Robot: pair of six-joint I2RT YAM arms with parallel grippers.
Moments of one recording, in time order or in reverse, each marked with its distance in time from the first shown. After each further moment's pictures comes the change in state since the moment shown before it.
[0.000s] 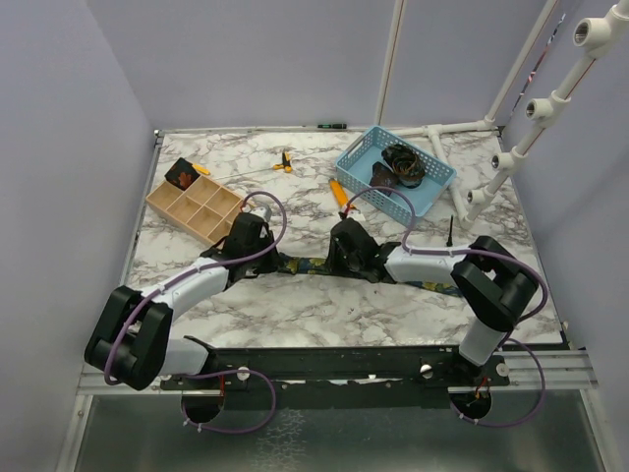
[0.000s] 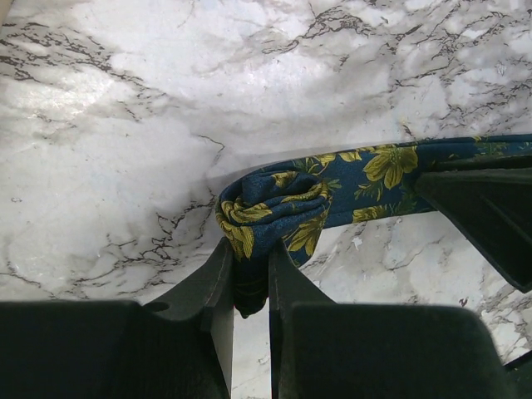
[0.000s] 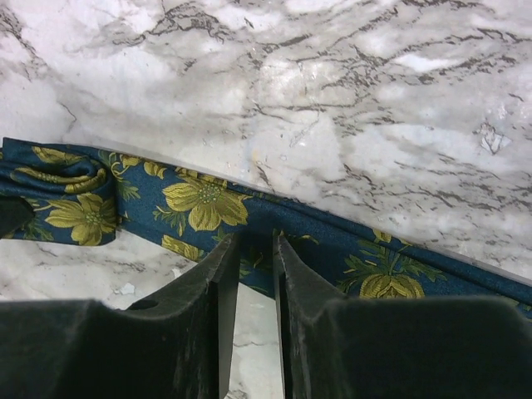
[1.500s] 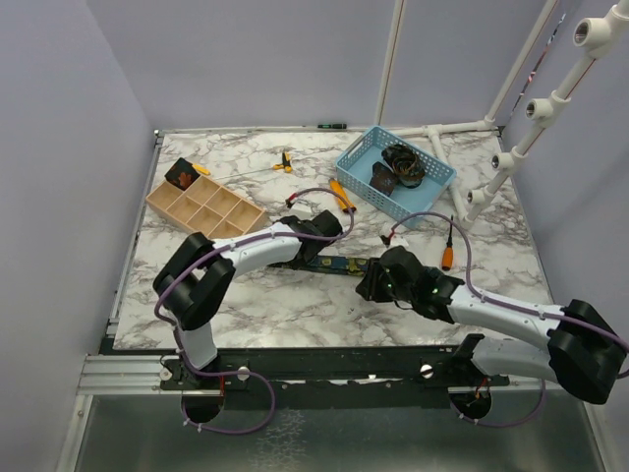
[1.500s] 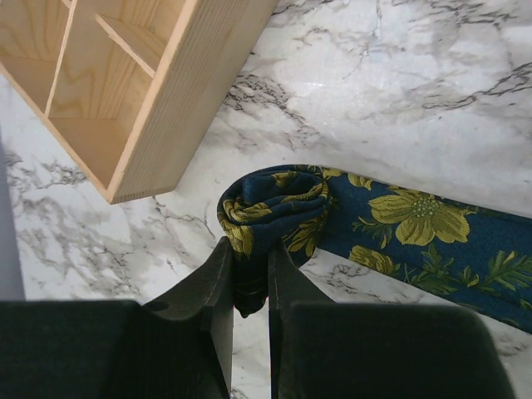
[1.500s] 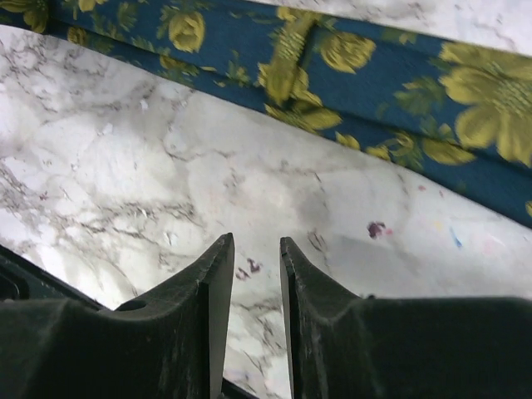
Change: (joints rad) left arm -0.362 0.418 0.552 -0.690 -0.885 -0.152; right arm 0.005 -0.557 -0.387 -0.097 -0.054 0.026
